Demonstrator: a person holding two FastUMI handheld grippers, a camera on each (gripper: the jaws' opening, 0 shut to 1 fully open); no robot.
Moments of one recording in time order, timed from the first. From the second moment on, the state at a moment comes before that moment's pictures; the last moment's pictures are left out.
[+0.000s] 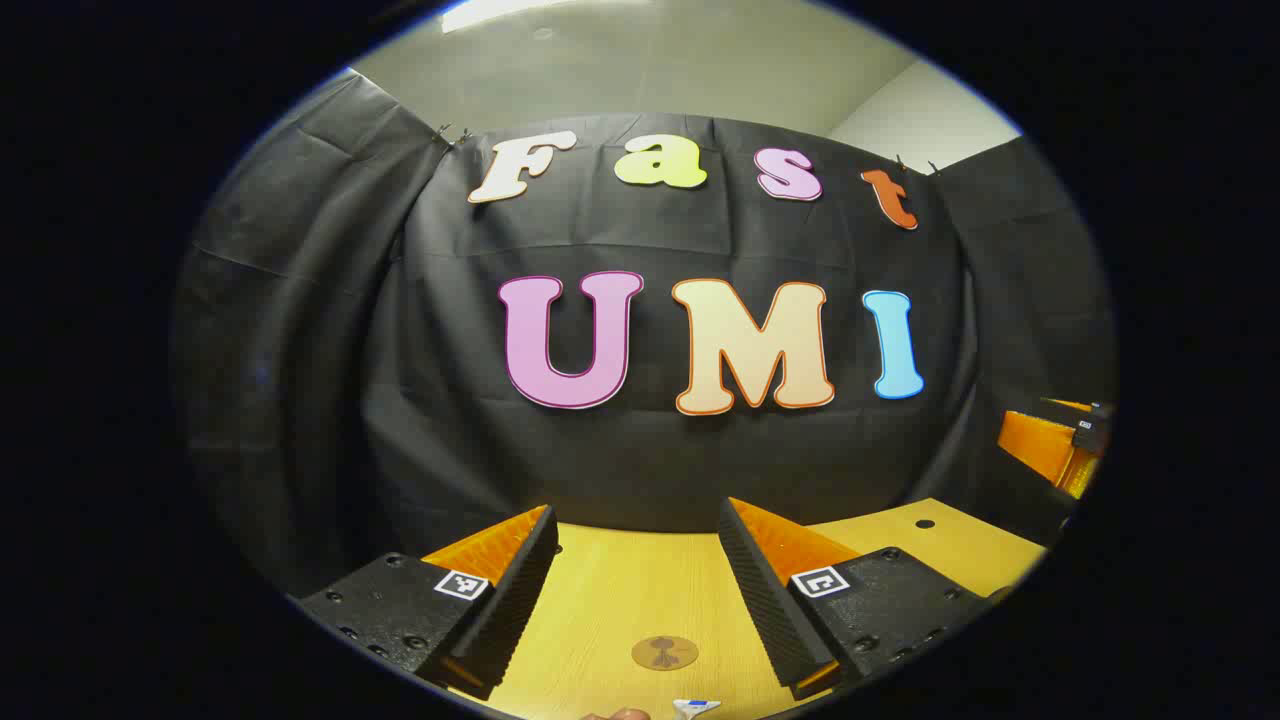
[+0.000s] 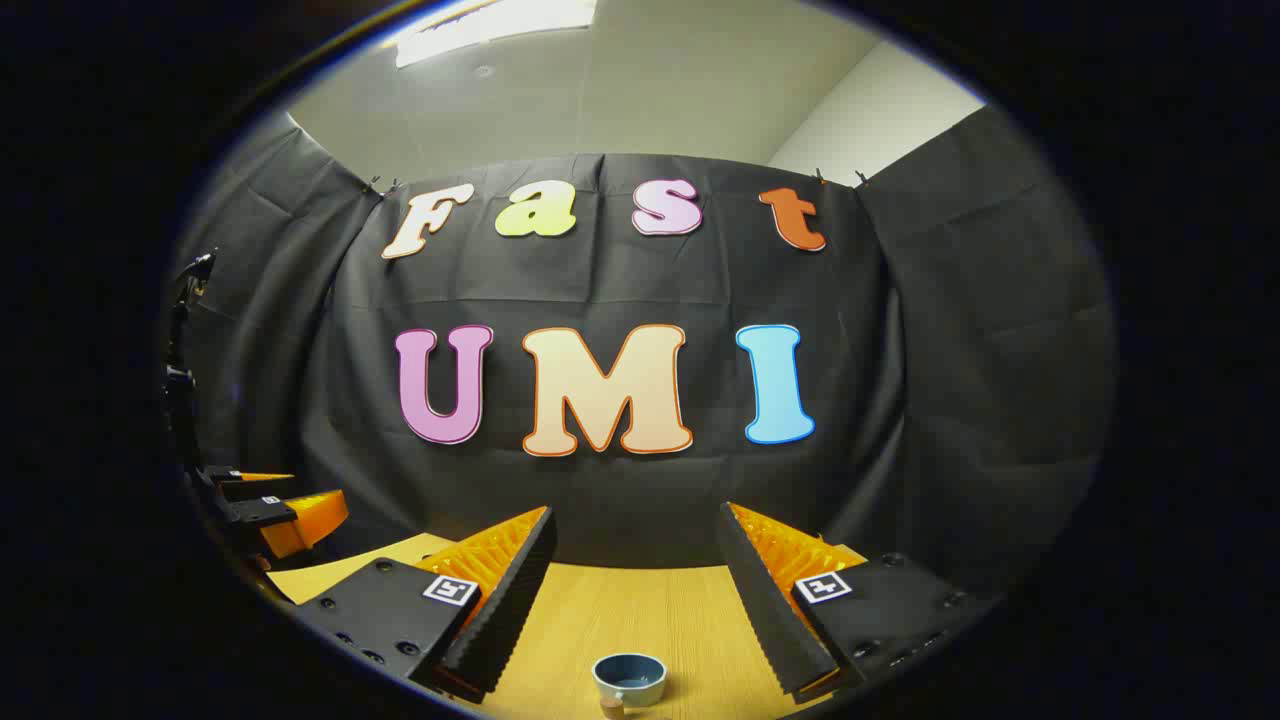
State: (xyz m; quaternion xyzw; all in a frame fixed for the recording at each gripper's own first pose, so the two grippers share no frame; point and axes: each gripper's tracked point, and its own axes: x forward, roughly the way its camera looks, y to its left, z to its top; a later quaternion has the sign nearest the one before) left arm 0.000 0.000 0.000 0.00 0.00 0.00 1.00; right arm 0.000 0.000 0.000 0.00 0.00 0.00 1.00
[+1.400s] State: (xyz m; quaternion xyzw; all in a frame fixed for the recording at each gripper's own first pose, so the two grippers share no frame) left arm -0.011 0.022 0.000 0.02 -0.01 0.02 1.00; right arm -0.037 0.018 -0.162 -0.02 0.27 0.04 0.96
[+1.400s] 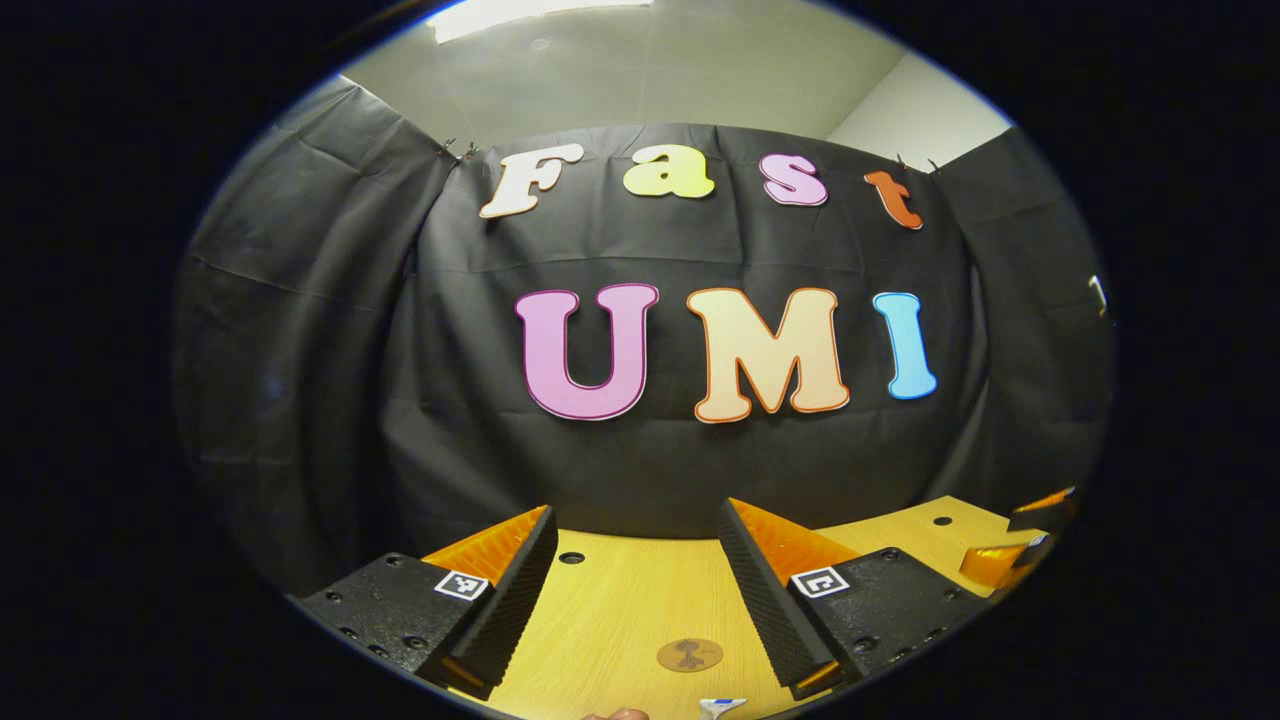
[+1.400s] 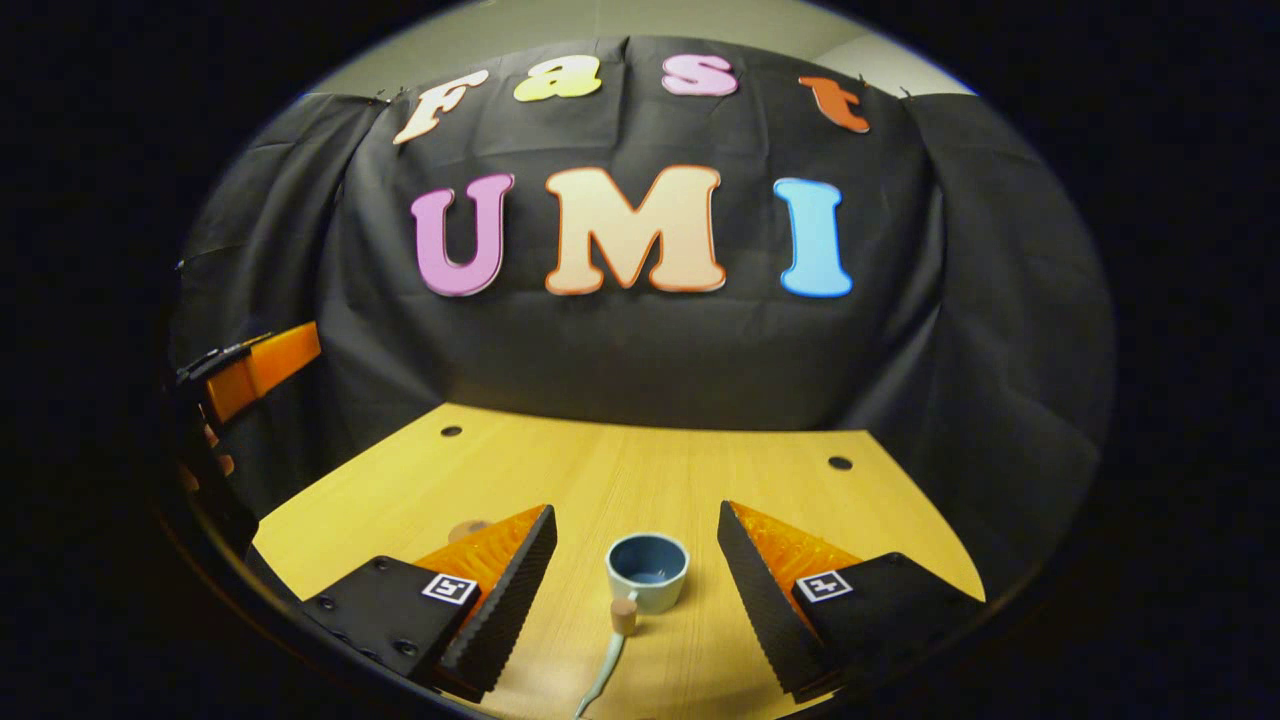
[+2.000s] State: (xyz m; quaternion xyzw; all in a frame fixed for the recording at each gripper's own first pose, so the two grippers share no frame) left arm -0.021 0.054 -0.028 0.03 0.02 0.05 1.00; right arm -0.106 0.022 -0.322 -0.01 0.55 0.05 0.84
